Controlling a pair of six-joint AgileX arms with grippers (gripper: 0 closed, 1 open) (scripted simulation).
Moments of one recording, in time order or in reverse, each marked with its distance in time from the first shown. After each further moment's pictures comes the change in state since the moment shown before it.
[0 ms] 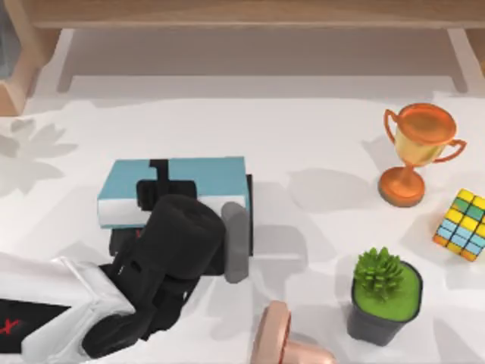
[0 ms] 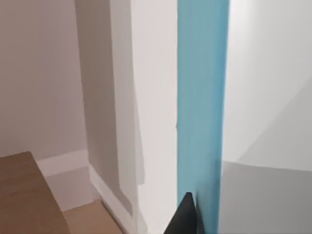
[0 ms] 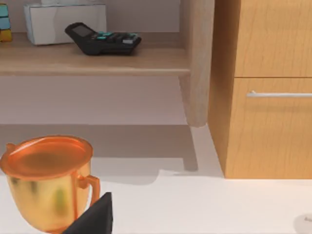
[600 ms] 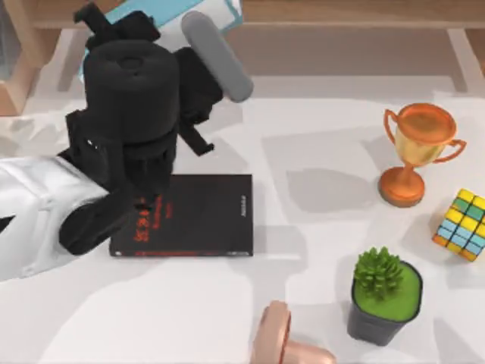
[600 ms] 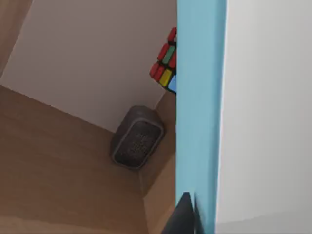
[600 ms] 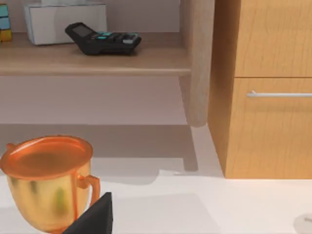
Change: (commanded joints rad) left arm 0.135 -0.143 0.277 0.062 0.003 -0.164; right arm 0.000 0.000 0.000 0.000 0.000 0.000
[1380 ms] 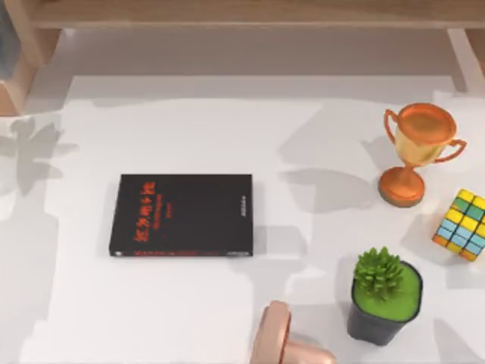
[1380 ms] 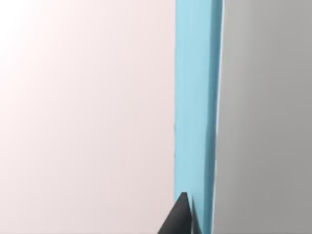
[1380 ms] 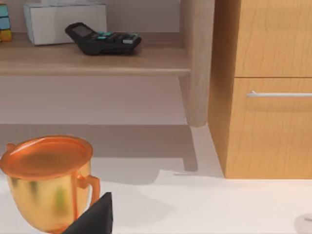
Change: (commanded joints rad) left arm 0.802 0.201 0.675 0.080 0.598 -0.644; right arm 0.000 0.000 0.000 0.000 0.000 0.000
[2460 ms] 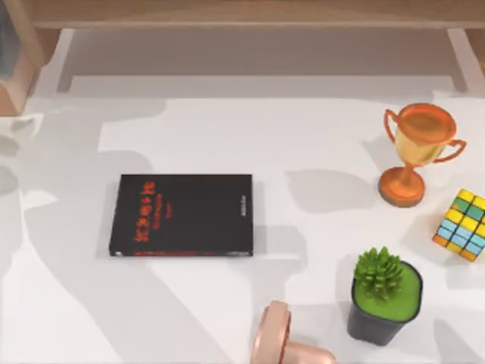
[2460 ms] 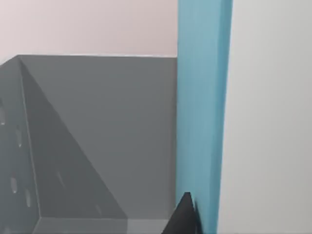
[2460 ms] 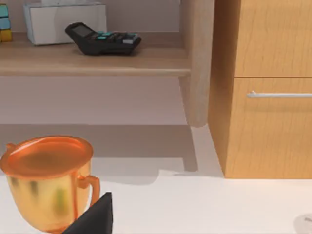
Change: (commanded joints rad) left arm 0.297 0.459 0.104 -0.004 0.493 -0.298; right arm 0.000 0.000 0.000 0.000 0.000 0.000
